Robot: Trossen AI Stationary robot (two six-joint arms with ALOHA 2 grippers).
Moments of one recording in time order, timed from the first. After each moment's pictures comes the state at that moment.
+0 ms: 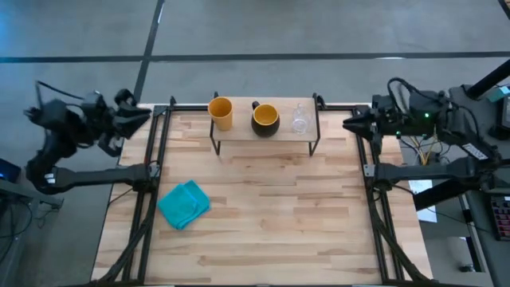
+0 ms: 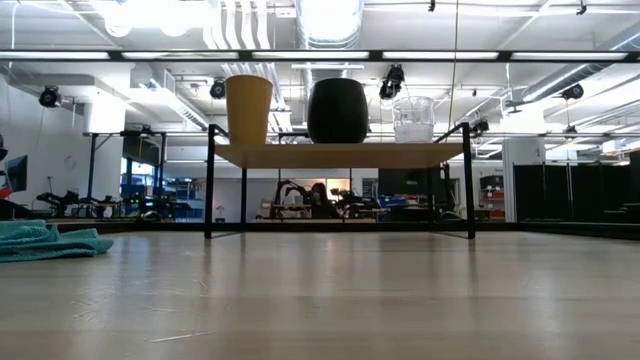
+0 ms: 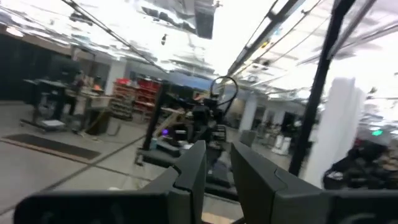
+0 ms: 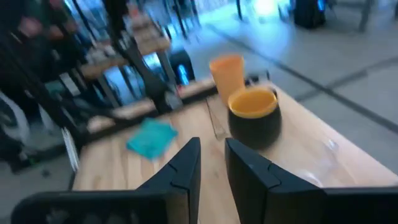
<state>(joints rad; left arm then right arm) 0.27 0.56 1.13 -0.32 0.15 -0.30 -0.25 0.74 1.28 -0.82 -0.06 0.23</state>
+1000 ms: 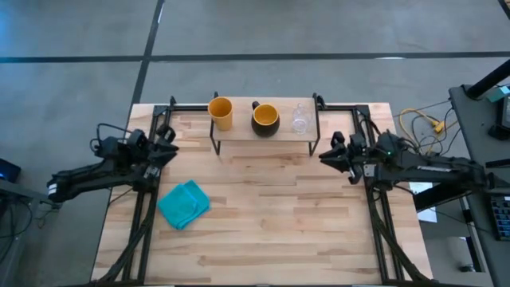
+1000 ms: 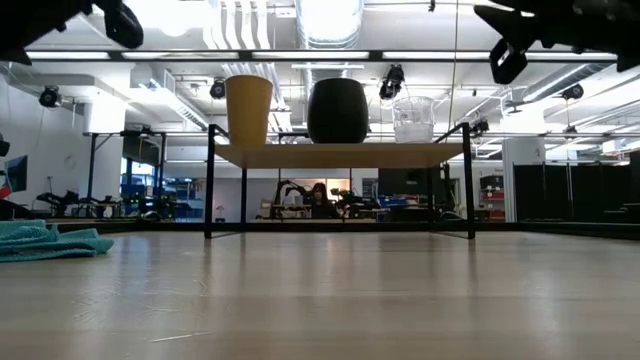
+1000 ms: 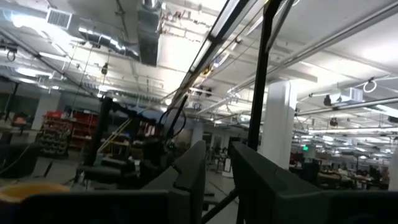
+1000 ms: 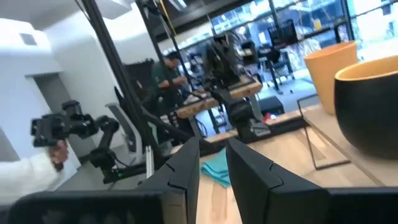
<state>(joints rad) 0.27 0.26 0.24 0.52 0.36 -0.39 -0.19 0.47 0.29 0.33 -0.32 0.40</state>
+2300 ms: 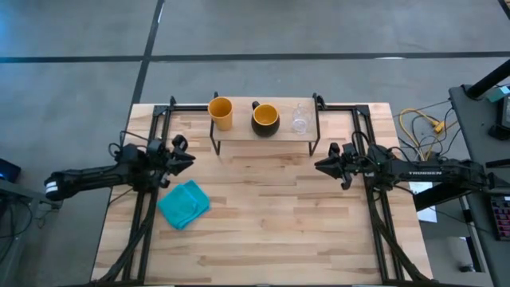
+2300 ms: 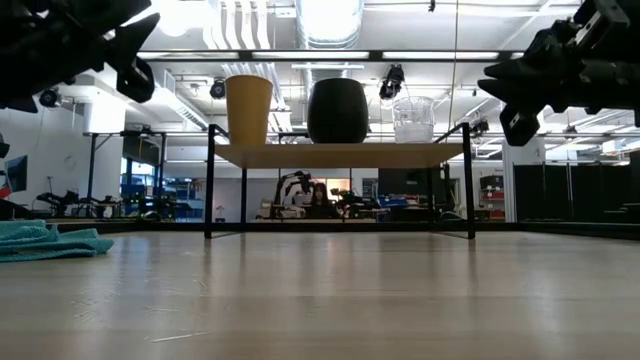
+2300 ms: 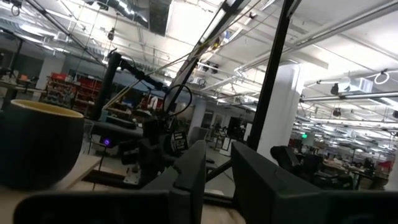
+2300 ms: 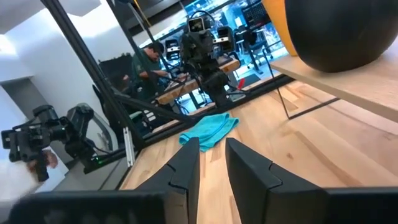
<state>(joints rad) 0.27 0.33 0.01 0.69 0.36 -0.44 -0.17 0.47 0.01 0.53 -0.23 0.46</state>
